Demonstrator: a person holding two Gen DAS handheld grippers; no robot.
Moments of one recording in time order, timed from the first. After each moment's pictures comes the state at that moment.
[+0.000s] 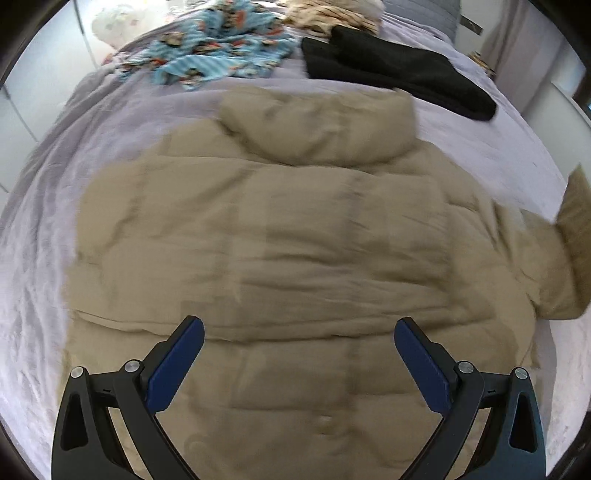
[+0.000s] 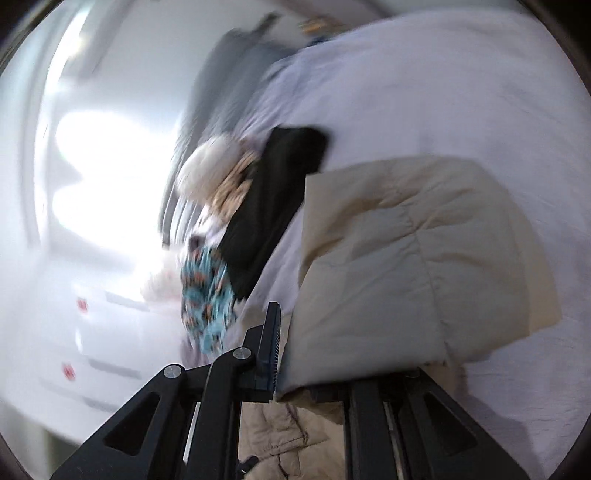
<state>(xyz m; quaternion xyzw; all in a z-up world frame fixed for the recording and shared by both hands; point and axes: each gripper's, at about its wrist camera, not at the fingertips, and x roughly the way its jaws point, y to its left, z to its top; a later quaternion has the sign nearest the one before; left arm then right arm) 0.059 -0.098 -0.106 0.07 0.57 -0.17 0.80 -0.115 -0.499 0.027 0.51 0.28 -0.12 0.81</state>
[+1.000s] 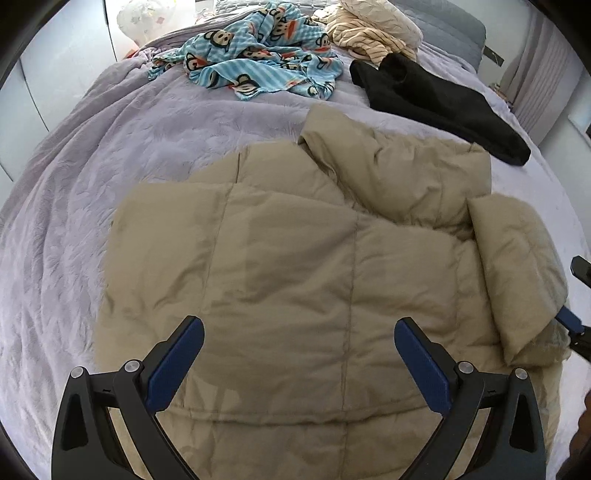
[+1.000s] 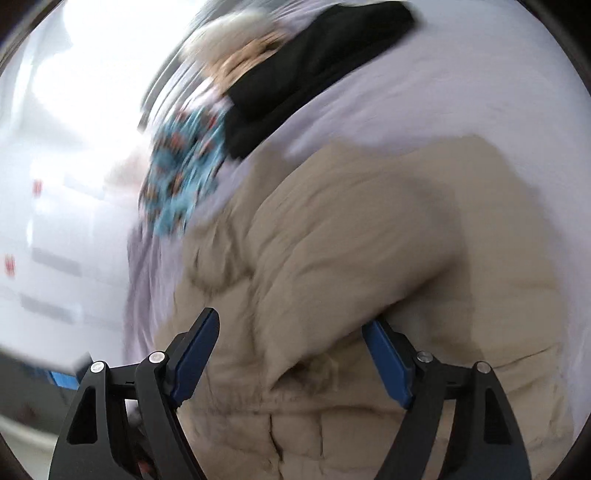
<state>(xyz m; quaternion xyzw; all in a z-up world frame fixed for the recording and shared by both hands) 0.133 -0.034 -0.130 0.03 0.55 -0.16 0.82 -0.009 -0.336 -0.055 0.44 0.43 -0.10 0.78</state>
